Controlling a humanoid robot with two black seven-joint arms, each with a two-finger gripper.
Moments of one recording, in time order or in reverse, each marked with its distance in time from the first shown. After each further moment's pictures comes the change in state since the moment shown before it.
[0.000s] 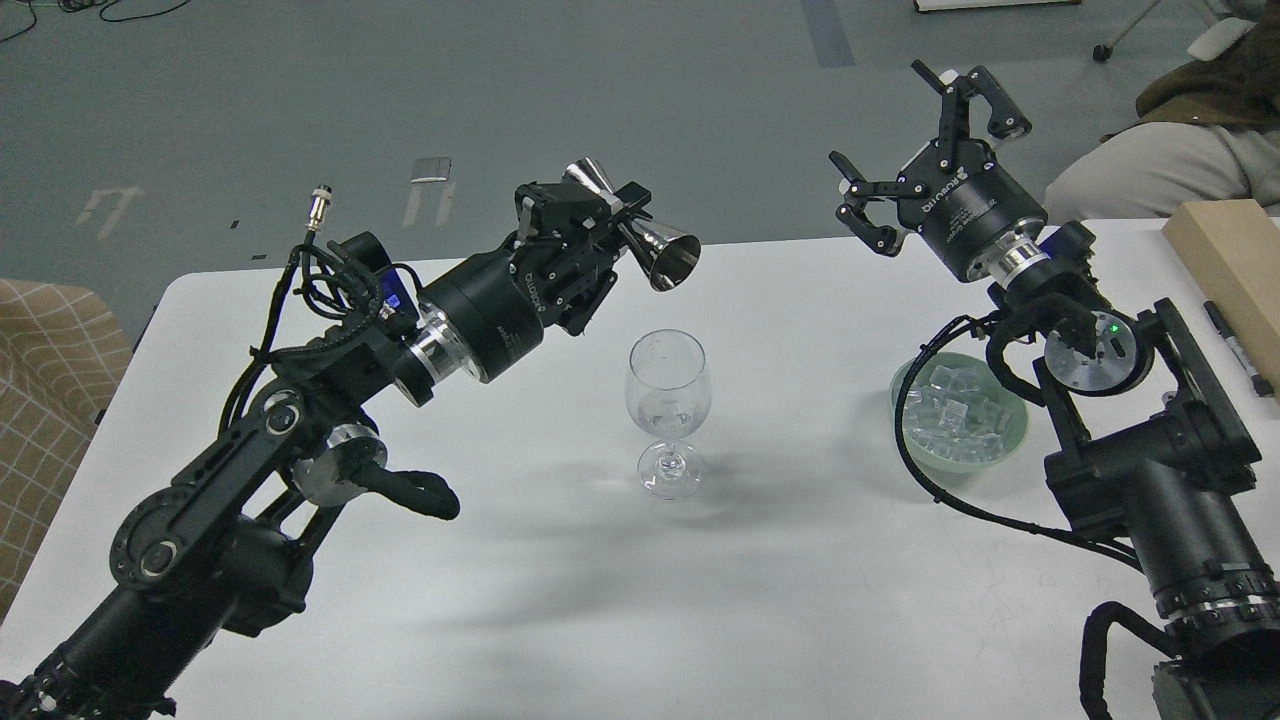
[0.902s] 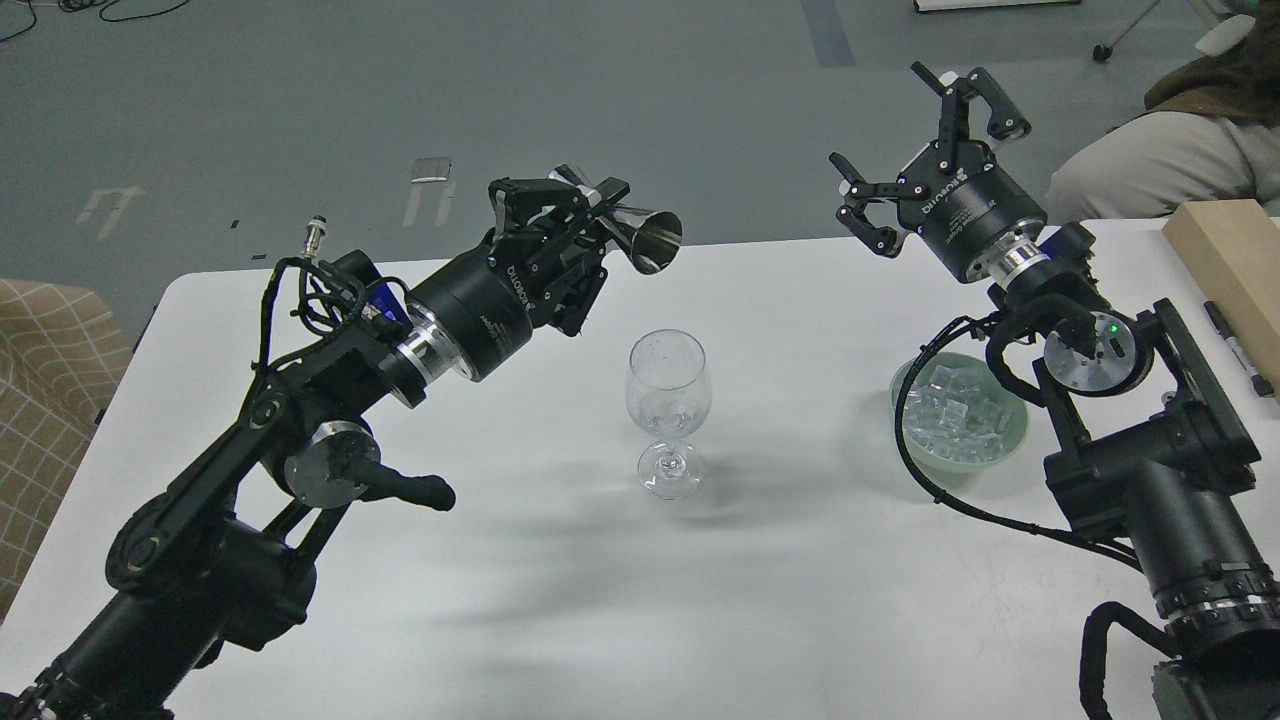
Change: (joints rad) left arm 0.030 -0.006 -0.026 0.001 -0.209 0.057 0.023; right arm 0.000 0.000 -0.001 -0.003 -0.002 -0.002 0.000
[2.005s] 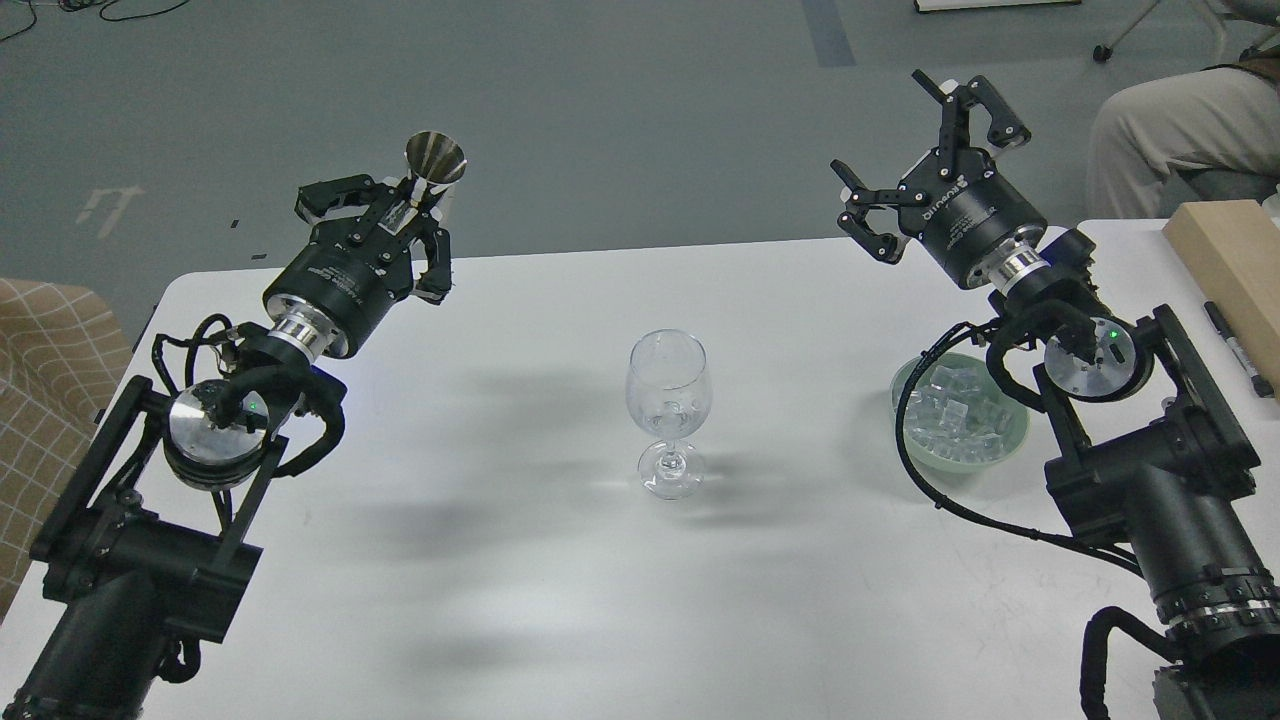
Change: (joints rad) left arm 0.081 -0.034 -0.322 0.172 -0.570 0.214 0.035; right arm -0.010 0.000 0.001 0.000 0.000 -0.003 0.000
